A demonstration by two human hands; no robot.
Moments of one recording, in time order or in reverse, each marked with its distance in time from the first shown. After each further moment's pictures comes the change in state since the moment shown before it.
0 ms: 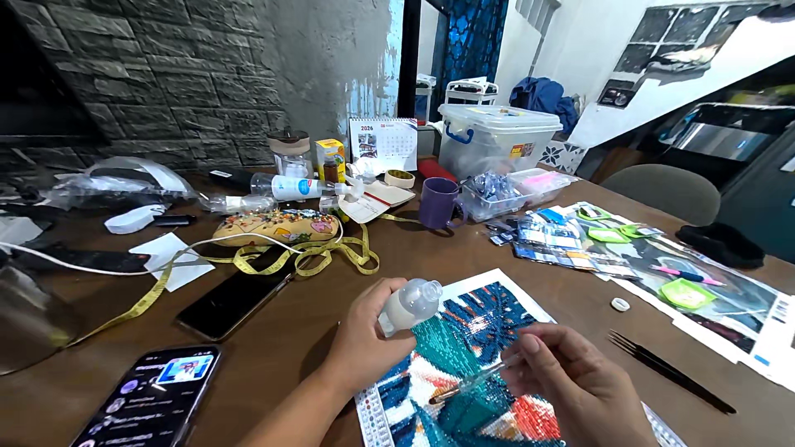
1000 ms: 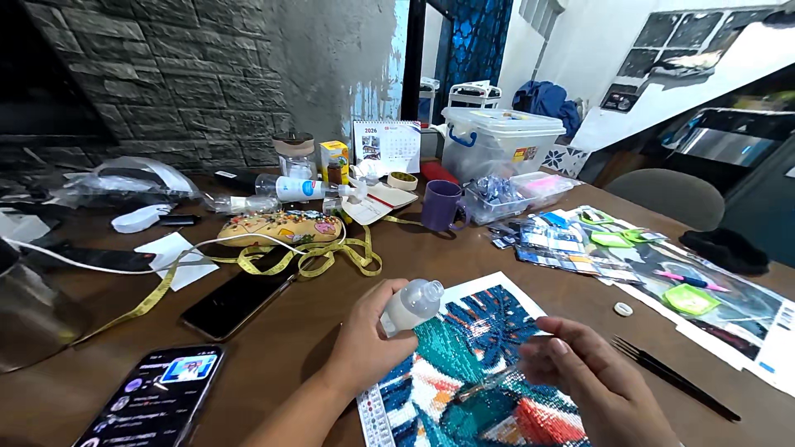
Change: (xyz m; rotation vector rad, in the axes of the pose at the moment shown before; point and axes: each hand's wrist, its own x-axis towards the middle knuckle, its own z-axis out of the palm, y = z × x) left_hand 0.000 0.003 -0.001 -0.002 -0.003 -0.035; right_hand 0.009 0.007 -0.023 -0.126 -0.059 0.030
